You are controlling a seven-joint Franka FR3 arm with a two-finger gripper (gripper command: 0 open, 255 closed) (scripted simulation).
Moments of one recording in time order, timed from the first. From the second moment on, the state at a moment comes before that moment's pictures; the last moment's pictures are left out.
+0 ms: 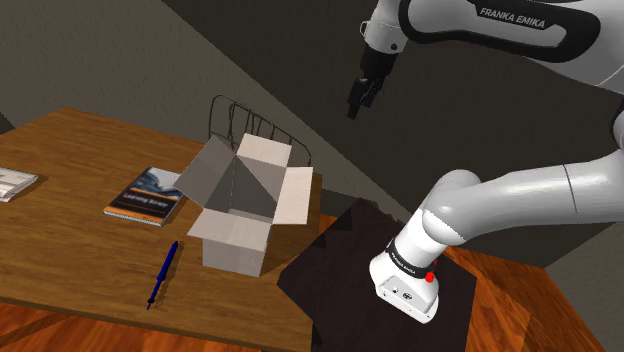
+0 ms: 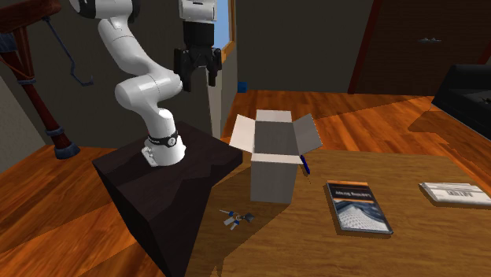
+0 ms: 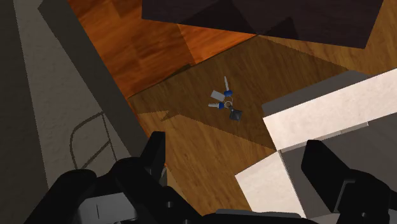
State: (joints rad) arm 0.01 -0.77 0.04 -2.40 -0.10 1.64 -0.04
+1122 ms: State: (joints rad) arm 0.03 -0.40 0.12 -2.55 0.06 2.15 0.20
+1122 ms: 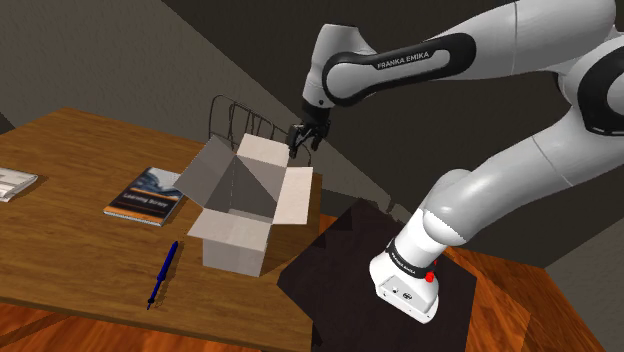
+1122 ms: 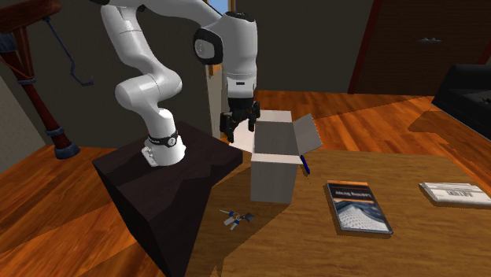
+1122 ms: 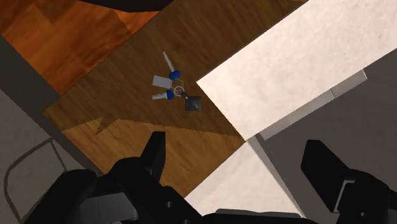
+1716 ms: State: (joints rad) arm 0.04 -0.19 0.13 -2.54 0.10 2.36 0.25
